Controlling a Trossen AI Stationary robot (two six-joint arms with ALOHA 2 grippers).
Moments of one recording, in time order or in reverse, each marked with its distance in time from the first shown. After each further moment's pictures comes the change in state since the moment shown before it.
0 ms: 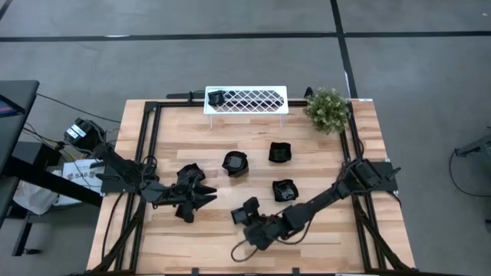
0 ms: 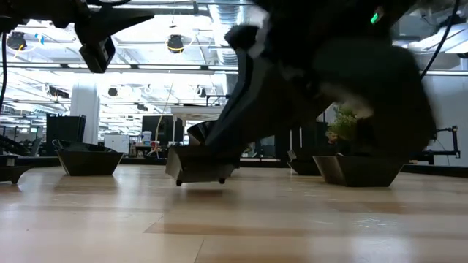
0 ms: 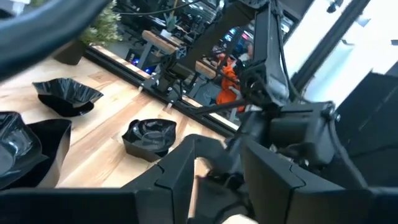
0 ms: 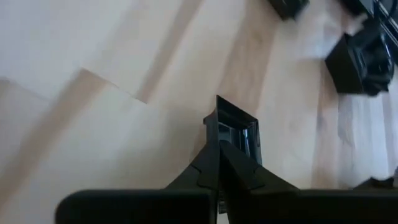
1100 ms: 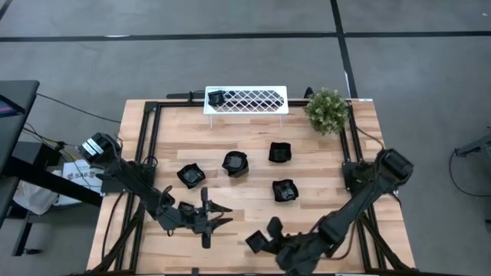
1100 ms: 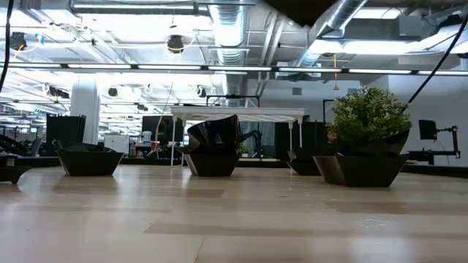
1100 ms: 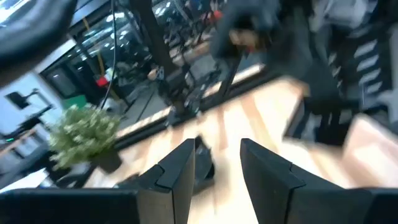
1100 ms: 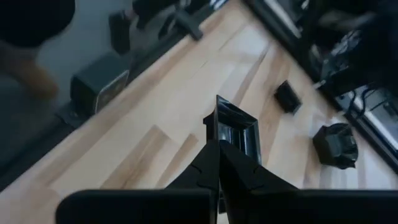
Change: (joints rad) left arm -0.086 0.306 0.346 -0.149 -0.100 0.937; right arm 0.240 -0.300 -0.099 -0.007 0.048 -0.048
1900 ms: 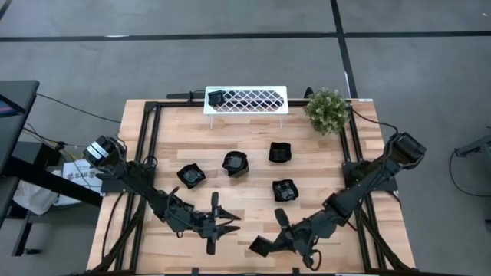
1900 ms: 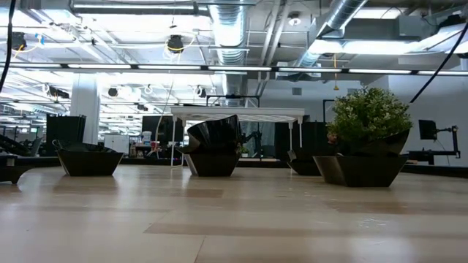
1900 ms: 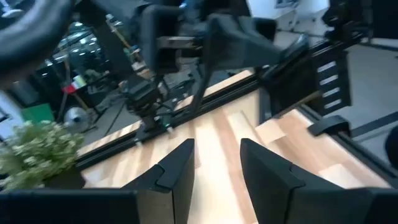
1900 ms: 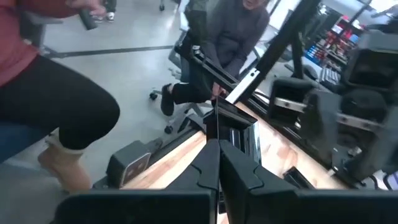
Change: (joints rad) left arm 0.044 0.064 0.100 -0.037 0.174 -0.036; right arm -0.082 -0.215 -0.375 0.617 -0.320 -0.122
